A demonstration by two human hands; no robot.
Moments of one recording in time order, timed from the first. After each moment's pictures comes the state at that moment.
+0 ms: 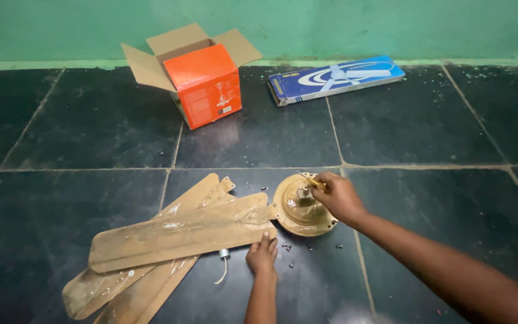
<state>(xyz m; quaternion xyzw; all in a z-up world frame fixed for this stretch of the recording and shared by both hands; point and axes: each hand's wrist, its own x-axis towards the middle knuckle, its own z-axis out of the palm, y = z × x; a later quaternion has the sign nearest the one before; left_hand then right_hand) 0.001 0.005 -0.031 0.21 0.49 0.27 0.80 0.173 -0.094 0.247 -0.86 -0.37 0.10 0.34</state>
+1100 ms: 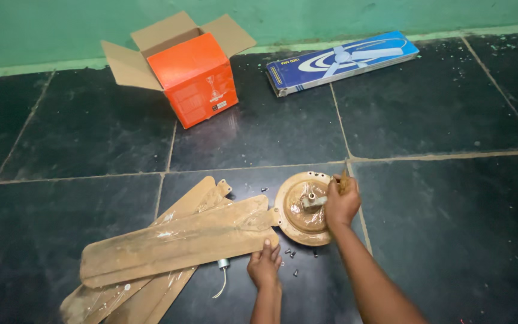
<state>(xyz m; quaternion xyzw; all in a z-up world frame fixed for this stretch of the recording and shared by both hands) -0.004 -0.003 0.000 0.24 0.54 0.26 0.77 0.187 -0.064 0.134 -0.82 0.03 -0.05 0.57</state>
